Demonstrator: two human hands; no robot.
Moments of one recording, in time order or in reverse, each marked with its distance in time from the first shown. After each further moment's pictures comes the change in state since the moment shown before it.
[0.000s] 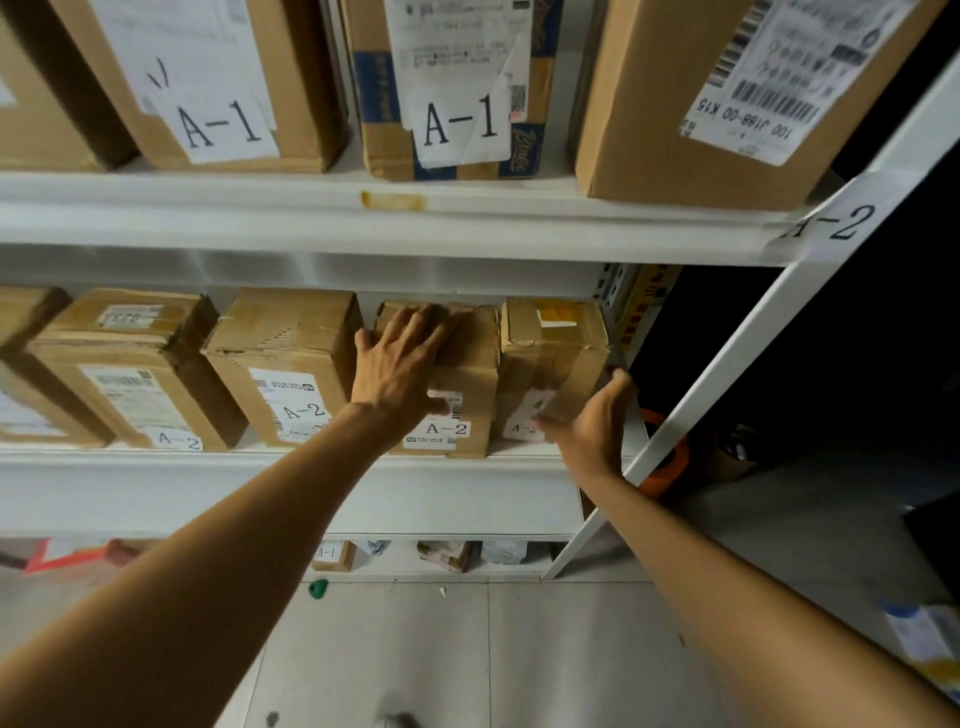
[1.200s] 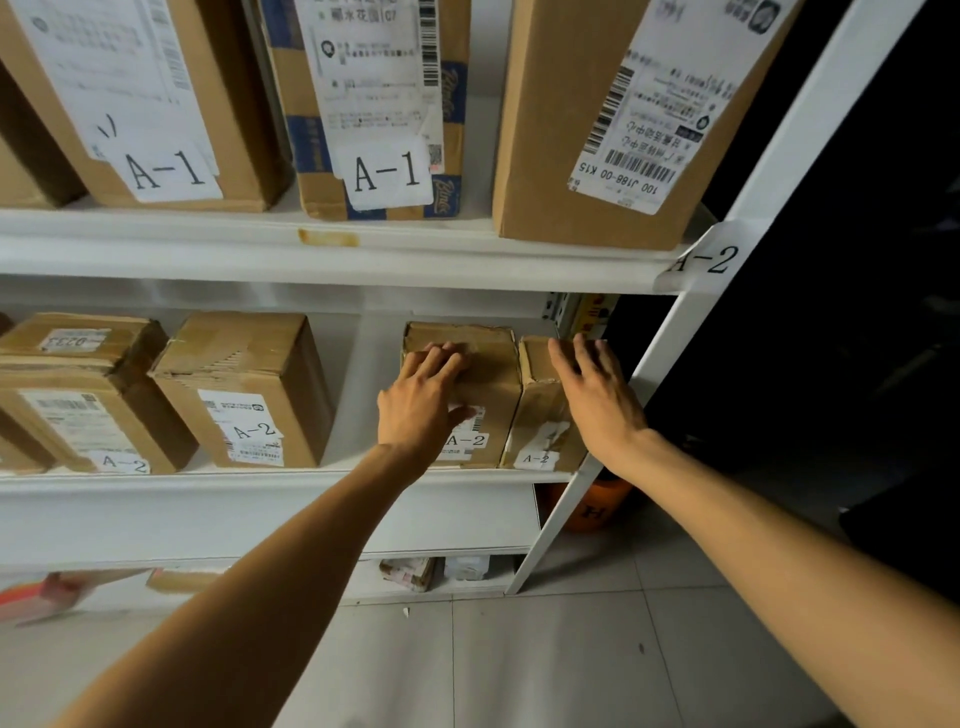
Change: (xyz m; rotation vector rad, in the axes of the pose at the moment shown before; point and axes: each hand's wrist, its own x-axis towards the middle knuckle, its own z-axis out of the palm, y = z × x) left_hand -0.001 0.081 0.012 -0.185 0.089 -0.014; right_hand 0.044 -0.038 -0.105 -1.082 -0.391 -0.401
